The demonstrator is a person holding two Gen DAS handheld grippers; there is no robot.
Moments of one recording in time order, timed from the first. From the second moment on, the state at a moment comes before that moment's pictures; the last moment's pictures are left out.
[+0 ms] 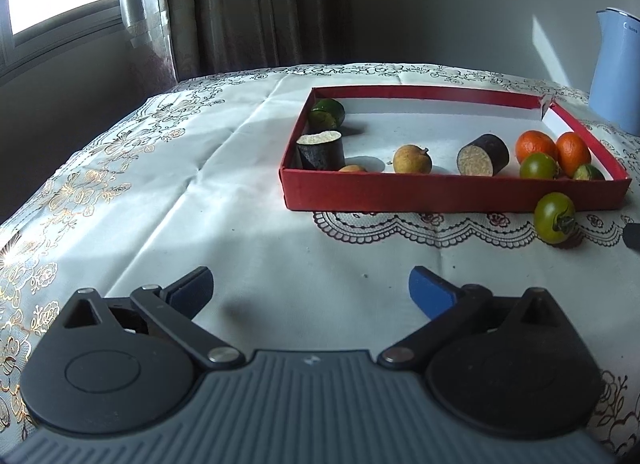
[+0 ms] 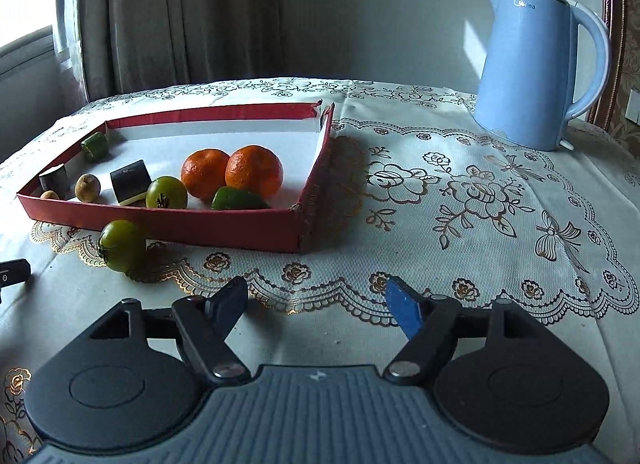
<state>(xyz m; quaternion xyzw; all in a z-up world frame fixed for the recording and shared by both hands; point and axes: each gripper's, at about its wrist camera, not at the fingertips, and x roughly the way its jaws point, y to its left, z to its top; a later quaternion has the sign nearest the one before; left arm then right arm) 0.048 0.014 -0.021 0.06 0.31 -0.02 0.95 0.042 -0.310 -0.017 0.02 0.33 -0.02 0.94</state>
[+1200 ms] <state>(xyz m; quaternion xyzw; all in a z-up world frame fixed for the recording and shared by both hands) 0.042 -0.102 0.003 0.09 0.27 -0.10 0.95 0.036 -0.338 -0.016 0.12 0.30 0.00 0.95</state>
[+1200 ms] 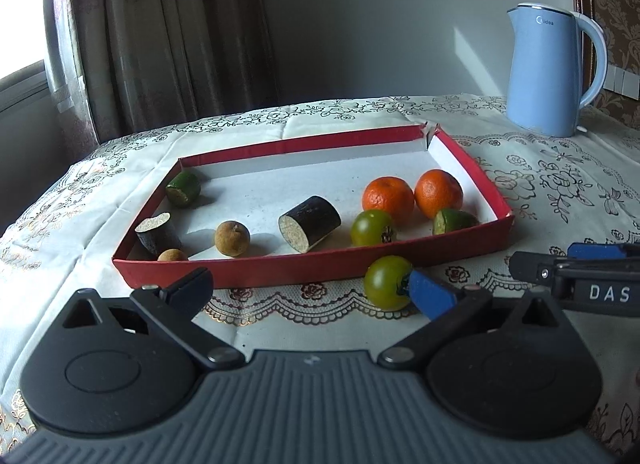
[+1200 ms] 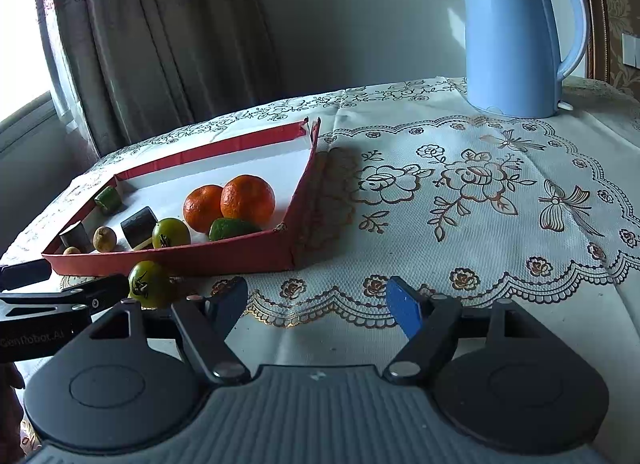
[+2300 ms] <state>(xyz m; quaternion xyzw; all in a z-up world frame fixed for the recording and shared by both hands) 0.071 -0.122 -0.020 0.07 0.33 -0.13 0.93 0.029 -0.336 -0.017 0.06 0.33 -0.04 0.94</state>
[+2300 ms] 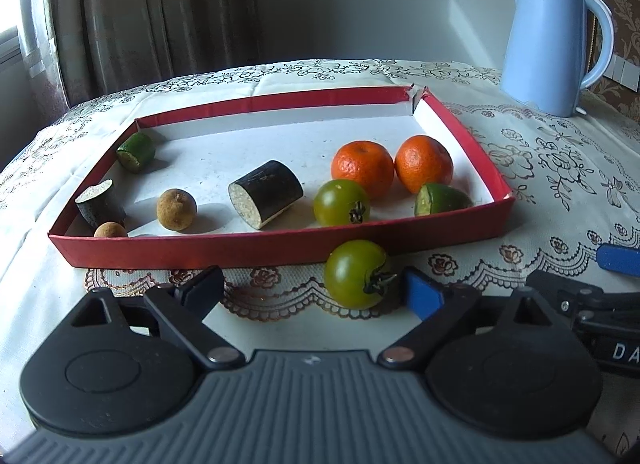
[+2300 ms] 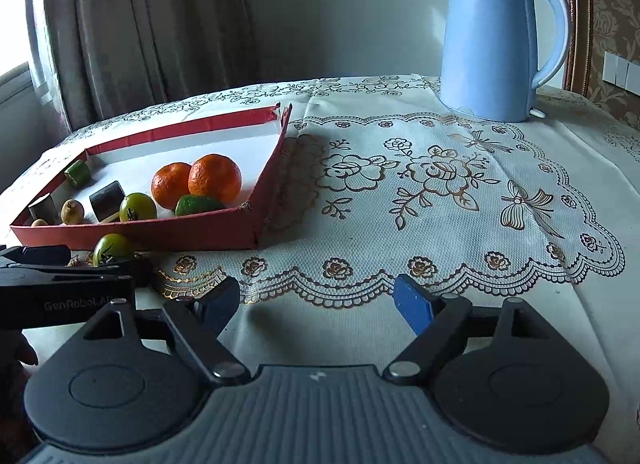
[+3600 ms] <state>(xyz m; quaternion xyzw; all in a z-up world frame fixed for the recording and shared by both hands) 0.044 -0.084 -0.003 0.06 0.28 -0.15 0.95 0.033 -0.327 -0.020 0.03 0.34 -0.04 0.94</state>
